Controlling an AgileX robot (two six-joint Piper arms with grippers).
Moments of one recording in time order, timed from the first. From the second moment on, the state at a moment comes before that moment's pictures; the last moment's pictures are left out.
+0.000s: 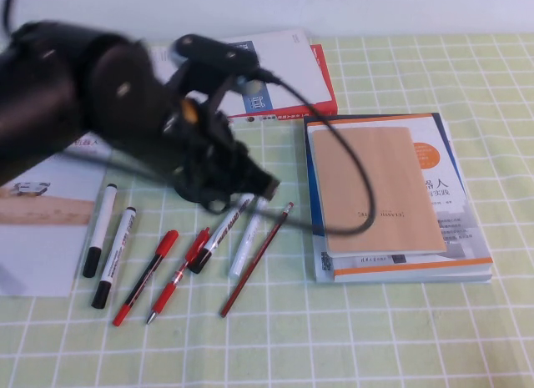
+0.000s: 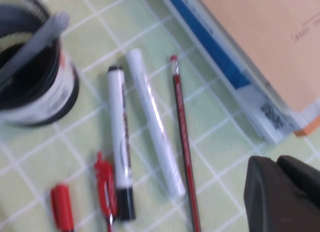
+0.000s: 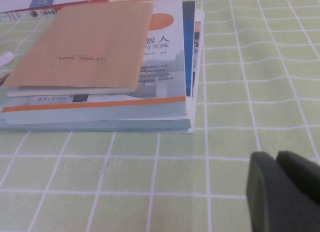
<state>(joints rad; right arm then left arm) 0.14 -0.01 0.03 0.10 0.37 0.04 -0.63 1.57 -1.33 -0.11 0.86 0.12</state>
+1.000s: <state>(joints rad) 0.14 -0.01 0.03 0.11 0.37 0.04 -0.63 0.88 -0.64 0.07 0.50 -0.02</state>
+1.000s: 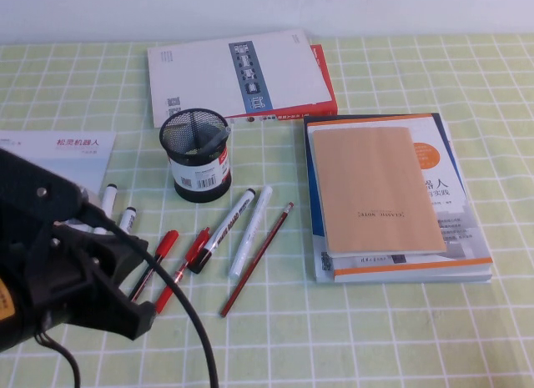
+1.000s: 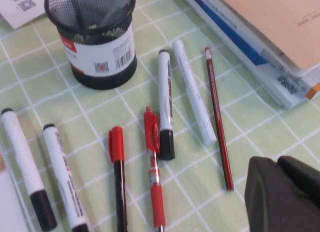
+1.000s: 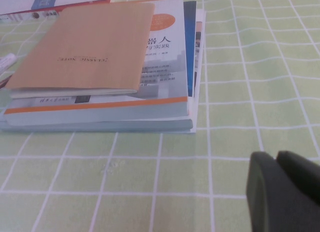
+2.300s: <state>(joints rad) 0.14 -0.01 0.03 0.11 0.37 0.04 0.01 -0.01 0.02 0.02 0.17 0.07</state>
